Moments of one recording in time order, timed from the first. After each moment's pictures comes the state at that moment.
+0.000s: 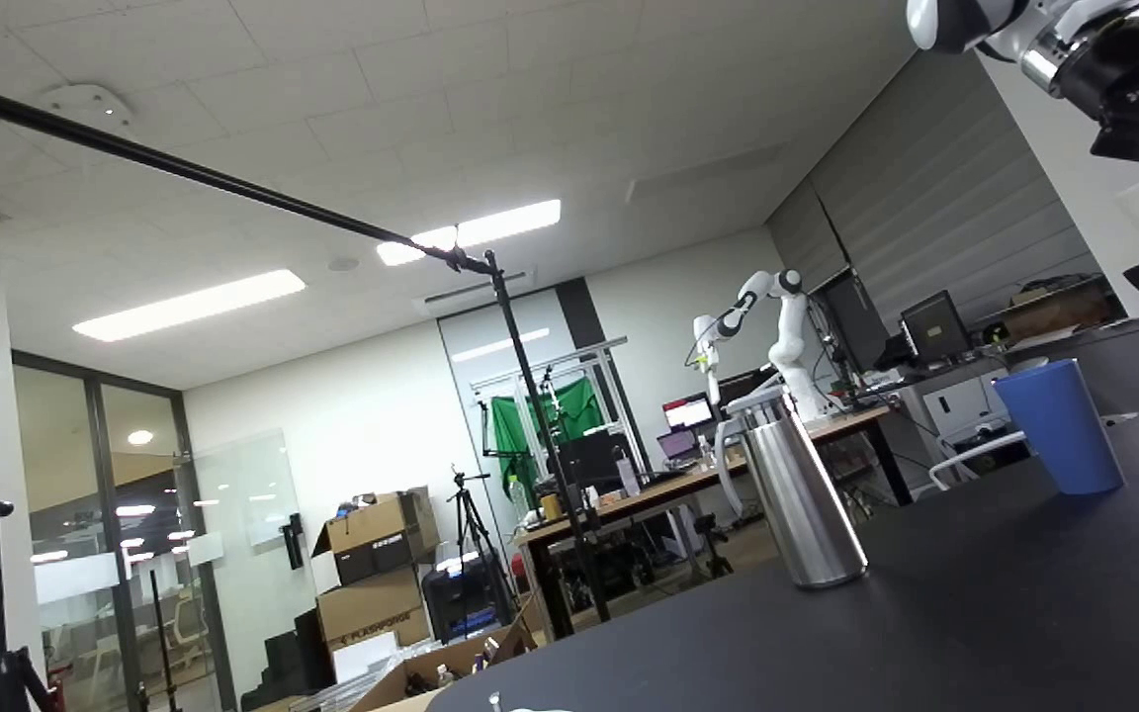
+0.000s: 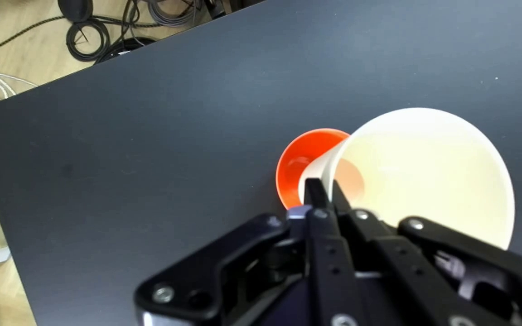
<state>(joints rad) -0.24 0.22 -0.22 -1.81 -0.02 1.69 -0.16</state>
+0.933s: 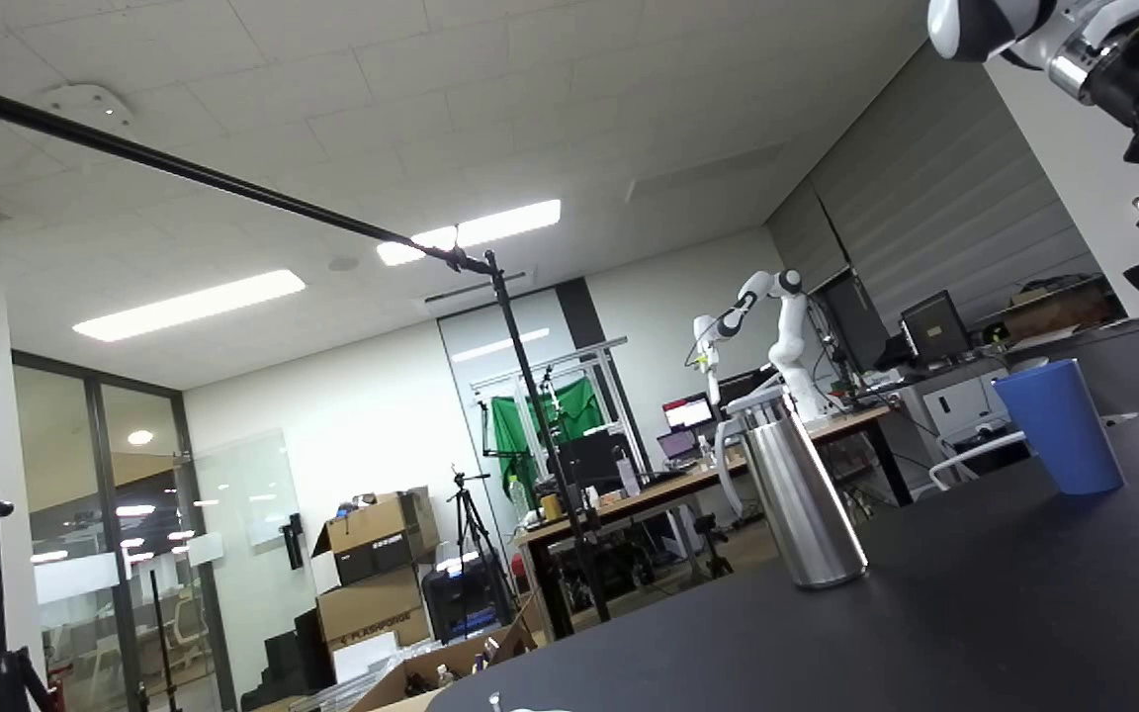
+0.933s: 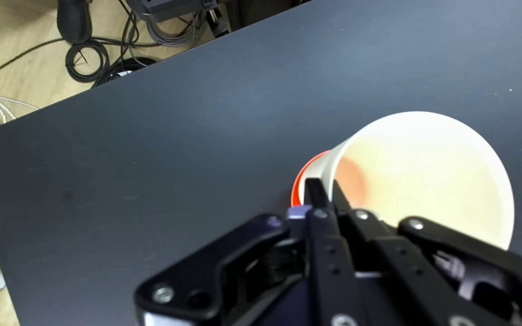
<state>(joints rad) -0.25 0.24 -0.23 -1.84 -0.03 1.69 -0.16</state>
